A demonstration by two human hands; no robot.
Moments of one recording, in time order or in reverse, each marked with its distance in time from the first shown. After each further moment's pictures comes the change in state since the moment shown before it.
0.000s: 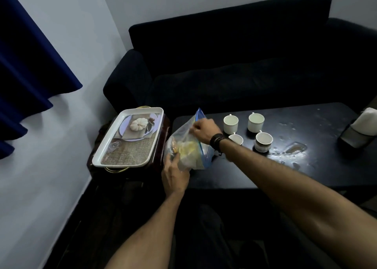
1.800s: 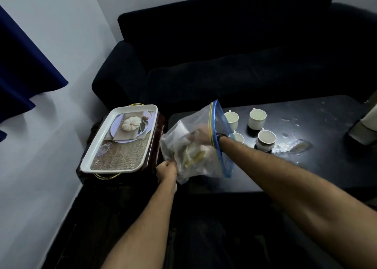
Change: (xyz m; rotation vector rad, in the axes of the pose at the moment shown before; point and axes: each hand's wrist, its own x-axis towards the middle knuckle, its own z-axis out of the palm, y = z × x) left_hand 0.059 -0.014 0.031 -0.462 -0.081 -0.808; right_hand 0.029 0.031 0.011 0.098 -0.383 0.067
